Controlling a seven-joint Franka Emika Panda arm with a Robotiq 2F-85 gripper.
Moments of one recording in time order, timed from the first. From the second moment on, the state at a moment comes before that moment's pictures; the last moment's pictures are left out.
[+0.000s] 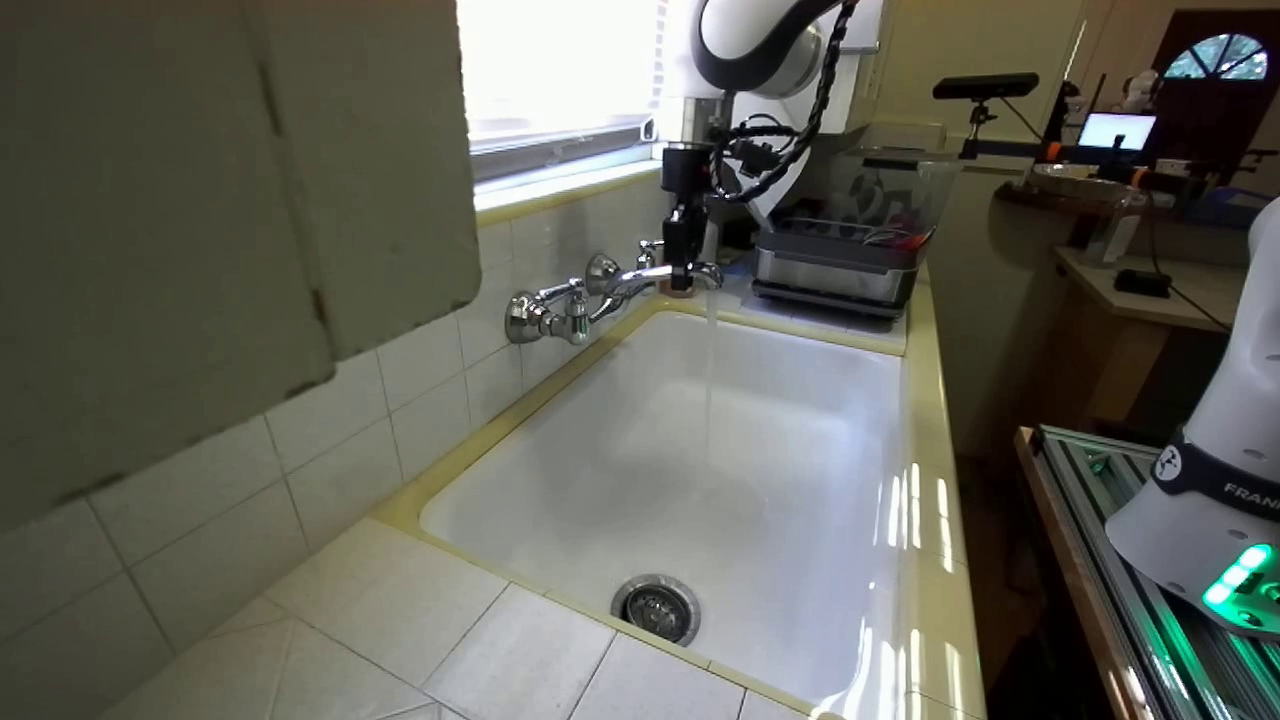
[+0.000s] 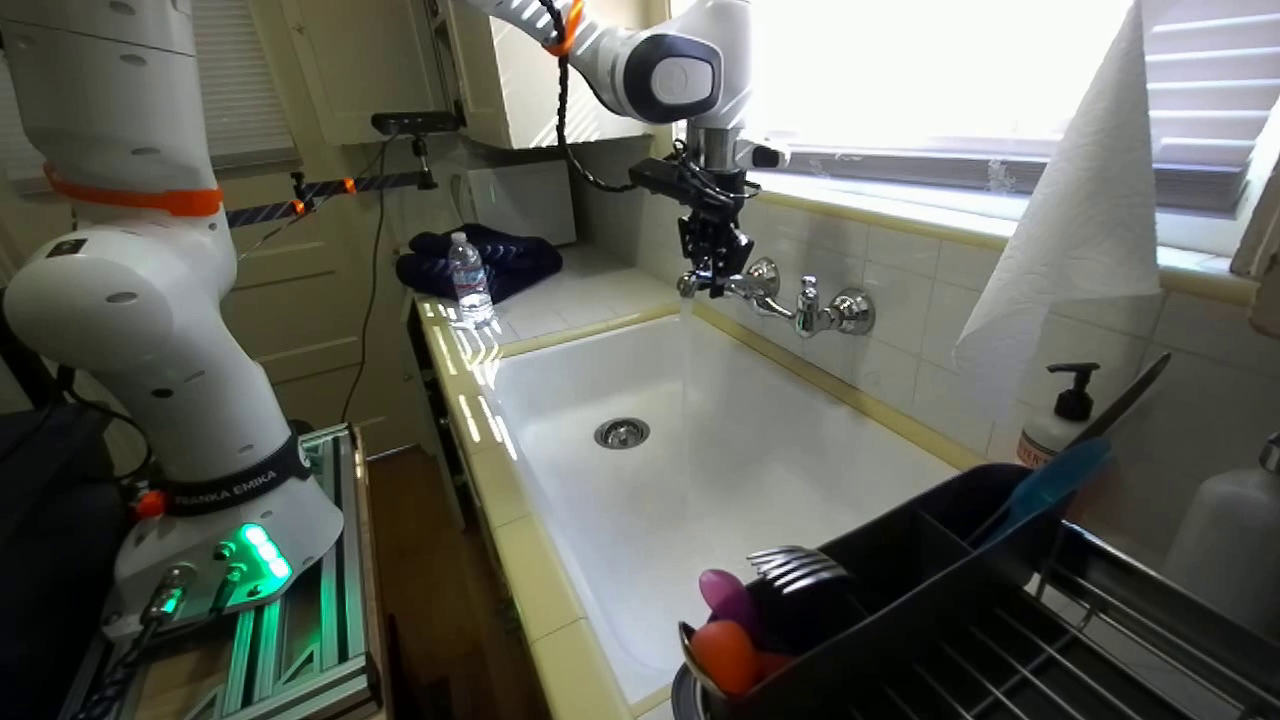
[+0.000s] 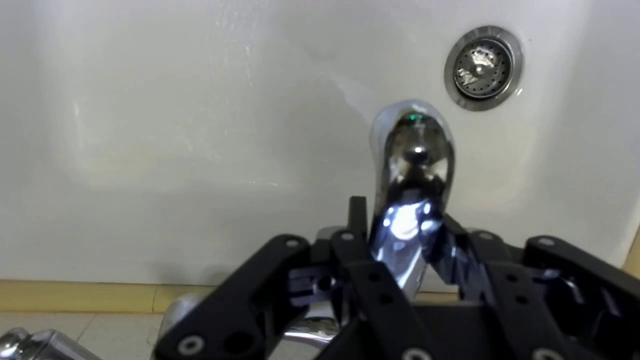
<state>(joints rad) -0.08 0.23 -0.02 -1.92 0.09 2.13 -0.23</state>
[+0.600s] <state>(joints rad) -0.08 0.26 -0.02 -1.92 0.09 2.14 -0.23</state>
